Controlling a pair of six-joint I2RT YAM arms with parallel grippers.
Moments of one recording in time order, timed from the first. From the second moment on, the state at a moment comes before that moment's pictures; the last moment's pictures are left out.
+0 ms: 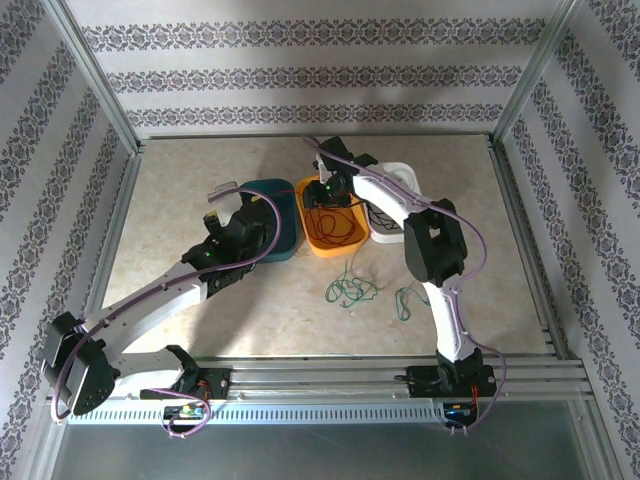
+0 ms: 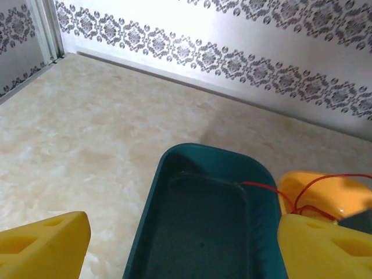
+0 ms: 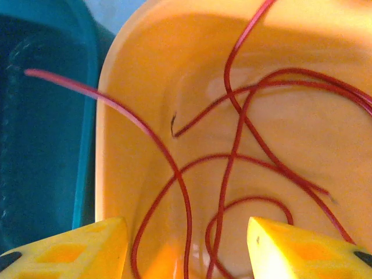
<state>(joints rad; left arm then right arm) -0.66 1.21 0.89 -0.26 -0.84 -0.64 0.50 2.26 1.95 -0.79 -0.23 0.37</state>
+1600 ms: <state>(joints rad) -0.66 1.25 0.90 -0.26 -0.77 -0.58 0.47 2.37 1.98 -0.85 -0.11 0.55</state>
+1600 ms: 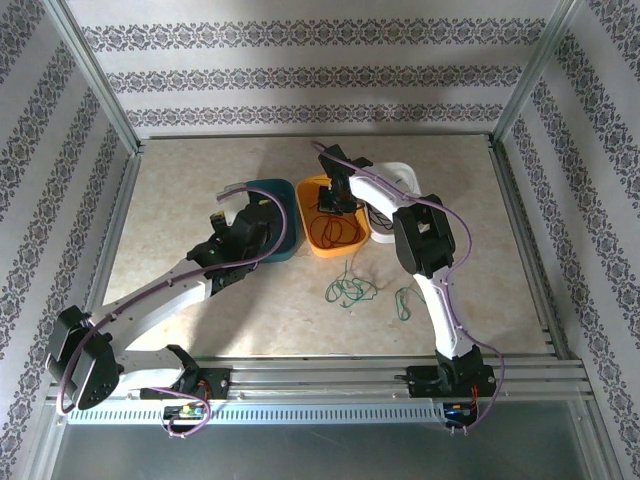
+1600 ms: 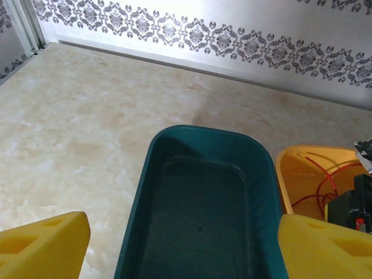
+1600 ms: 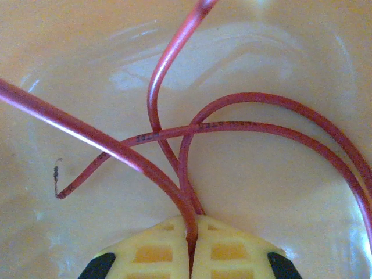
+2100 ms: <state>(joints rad) -0.69 1.32 0.93 -0.21 -0.51 -0.38 0.47 2.05 1.79 -0.76 -0.12 0.55</state>
